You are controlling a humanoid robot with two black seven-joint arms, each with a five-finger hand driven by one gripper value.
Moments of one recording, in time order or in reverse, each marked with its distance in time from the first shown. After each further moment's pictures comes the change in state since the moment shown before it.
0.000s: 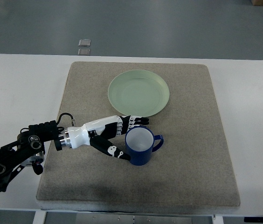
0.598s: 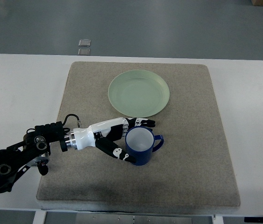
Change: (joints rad) left arm -0.007 -0.024 0.006 -0.001 0.000 0.000 0.000; right arm 0.000 0.000 0.000 0.000 0.000 0.000 0.000
